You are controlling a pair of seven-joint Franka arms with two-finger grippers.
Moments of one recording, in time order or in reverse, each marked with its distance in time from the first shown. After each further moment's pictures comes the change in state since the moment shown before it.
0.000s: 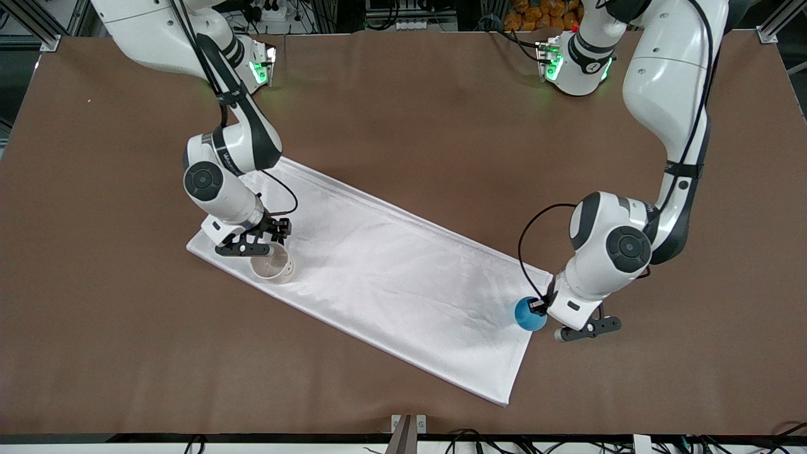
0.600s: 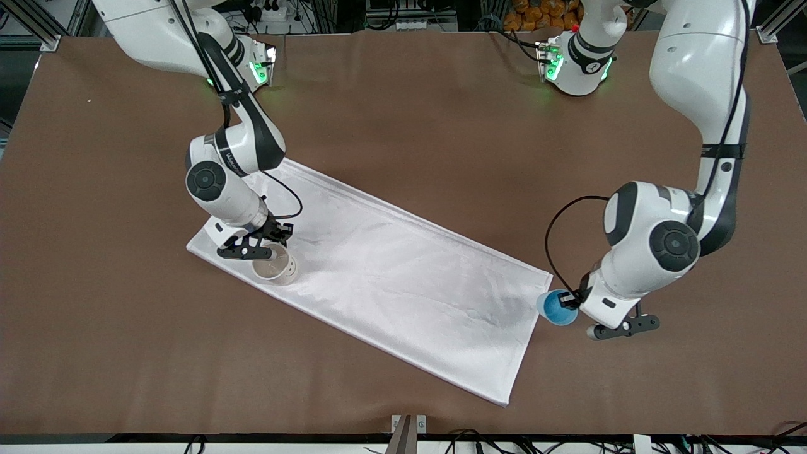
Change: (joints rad) left arm 0.063 -0.082 0.008 -0.010 0.015 -0.139 0.113; right arm 0.000 0.006 0.025 0.039 0.000 -0.002 0.053
